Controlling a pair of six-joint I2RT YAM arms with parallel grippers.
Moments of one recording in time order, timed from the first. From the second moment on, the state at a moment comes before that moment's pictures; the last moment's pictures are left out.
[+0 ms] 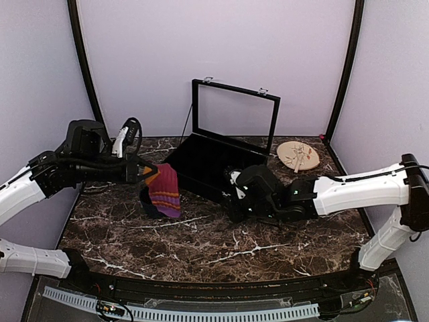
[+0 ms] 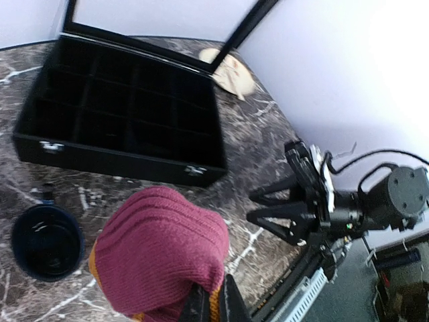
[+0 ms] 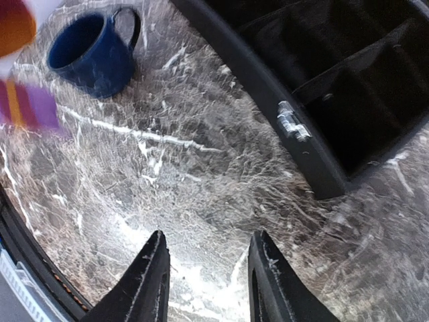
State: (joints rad) left arm -0.67 0.97 0.99 -0.54 0.21 -0.53; right arm 1.15 1.56 1.02 -0.20 0.30 0.51
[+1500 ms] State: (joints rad) left arm -0.93 1.61 1.15 -0.07 1.13 -0.33; right arm 1.37 1.06 0.57 -0.21 0.54 0.78
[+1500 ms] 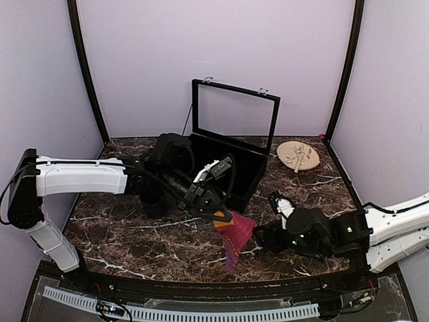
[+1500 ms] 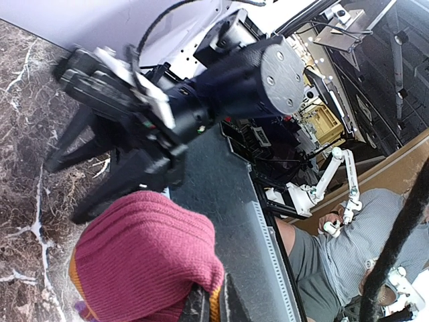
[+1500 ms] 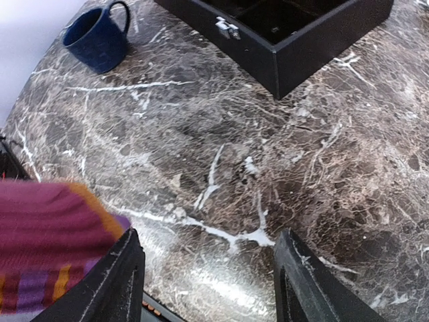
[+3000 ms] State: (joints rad) left arm -0.88 1.64 1.16 -0.04 1.35 -0.40; right arm 1.44 1.17 0.60 0.12 0.47 0.35
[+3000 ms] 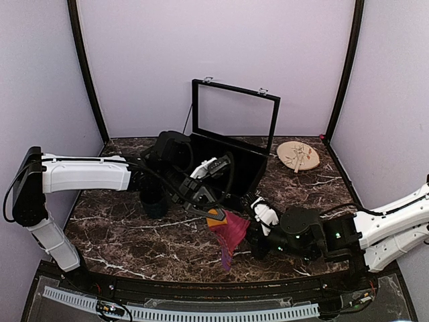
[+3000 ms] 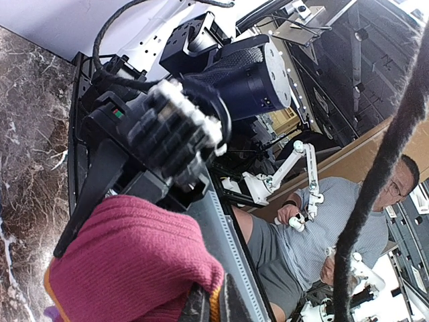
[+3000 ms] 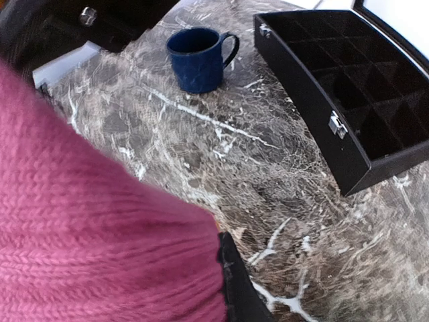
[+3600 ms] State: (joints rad) left arm -0.76 1.60 1.08 -0.20 1.08 -0.24; right arm 1.40 1.36 0.73 -0.28 0.70 0.58
